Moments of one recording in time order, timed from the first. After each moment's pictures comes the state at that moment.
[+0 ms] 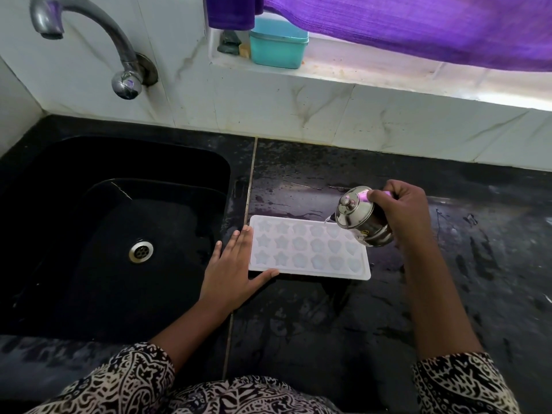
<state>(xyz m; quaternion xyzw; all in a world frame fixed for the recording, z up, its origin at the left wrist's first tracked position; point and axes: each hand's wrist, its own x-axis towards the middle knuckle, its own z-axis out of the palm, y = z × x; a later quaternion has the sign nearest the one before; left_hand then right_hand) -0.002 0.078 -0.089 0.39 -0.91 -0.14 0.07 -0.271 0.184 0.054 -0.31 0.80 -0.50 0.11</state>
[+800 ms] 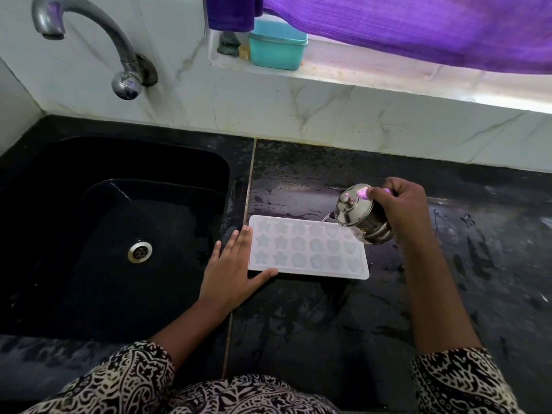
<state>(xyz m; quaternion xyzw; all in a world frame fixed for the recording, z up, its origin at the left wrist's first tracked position) -0.002 0.078 -0.087 0.39 -0.91 -0.14 0.07 -0.275 0.182 0.055 -0.31 0.80 -0.50 0.11</state>
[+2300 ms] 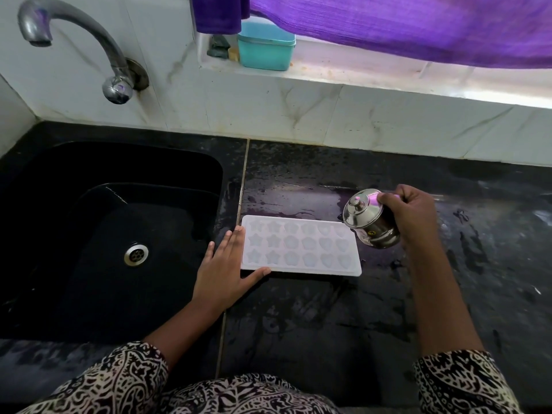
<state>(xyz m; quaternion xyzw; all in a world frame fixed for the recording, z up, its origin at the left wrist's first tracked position) -0.001 0.081 -0.081 0.39 -0.91 -0.15 0.07 -0.297 0.211 0.041 -0.26 0.78 -0.55 0.13</state>
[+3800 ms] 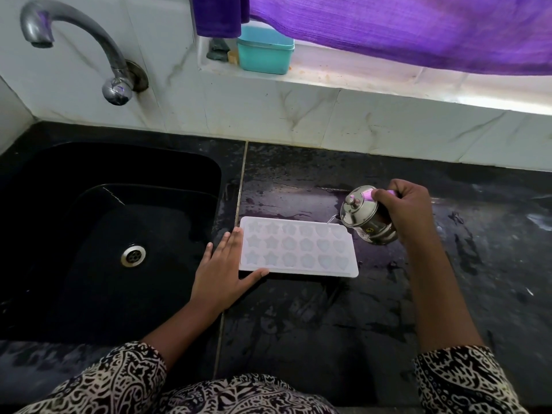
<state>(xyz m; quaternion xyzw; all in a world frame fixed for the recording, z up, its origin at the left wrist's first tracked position) -0.002 0.080 -0.085 0.39 -0.91 -0.15 0.07 -0.288 0.205 0.062 -0.31 0.79 -0.52 0.10</state>
